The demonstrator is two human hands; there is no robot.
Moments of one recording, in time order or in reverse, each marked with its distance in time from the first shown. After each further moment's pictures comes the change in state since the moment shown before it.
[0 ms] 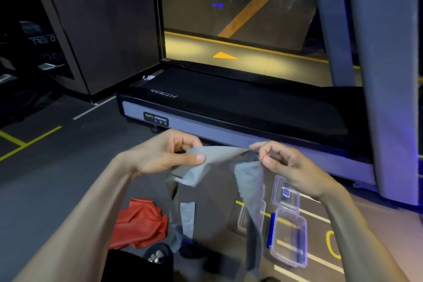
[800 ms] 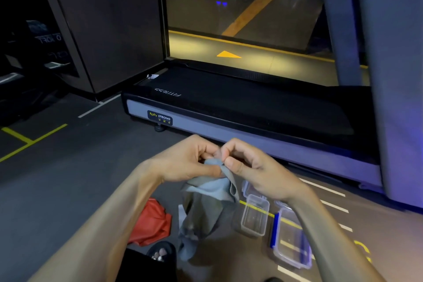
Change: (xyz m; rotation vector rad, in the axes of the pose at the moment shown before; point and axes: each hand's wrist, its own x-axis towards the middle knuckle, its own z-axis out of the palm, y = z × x) left_hand 0.014 0.007 0.032 0.079 -0.019 0.057; right_hand 0.028 -0.037 0.065 -0.123 -0.131 -0.149
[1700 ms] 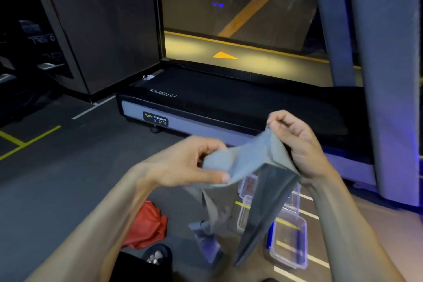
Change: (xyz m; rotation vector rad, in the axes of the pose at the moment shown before) left_hand -0.002 0.020 0.008 0.066 0.026 0.076; right_hand -0.012 0.004 -0.054 0.497 0.490 -0.030
